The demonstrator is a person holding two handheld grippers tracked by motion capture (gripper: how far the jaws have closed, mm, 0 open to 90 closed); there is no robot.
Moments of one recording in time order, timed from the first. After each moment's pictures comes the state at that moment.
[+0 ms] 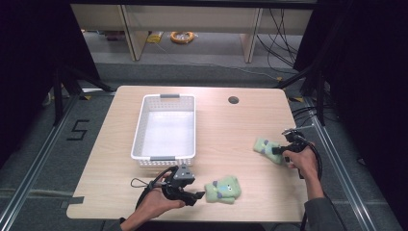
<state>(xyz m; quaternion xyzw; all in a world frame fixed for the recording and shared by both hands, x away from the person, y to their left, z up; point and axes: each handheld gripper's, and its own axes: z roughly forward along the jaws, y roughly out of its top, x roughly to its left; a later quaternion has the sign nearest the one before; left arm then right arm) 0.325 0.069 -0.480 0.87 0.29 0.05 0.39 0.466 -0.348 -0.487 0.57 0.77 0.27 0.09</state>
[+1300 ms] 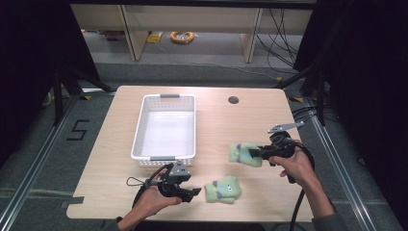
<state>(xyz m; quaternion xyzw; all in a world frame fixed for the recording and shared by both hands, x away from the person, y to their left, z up) 0.332 0.081 -0.478 0.86 0.31 0.07 0.39 0.404 -0.264 -0.409 0.41 0.83 0.38 0.02</state>
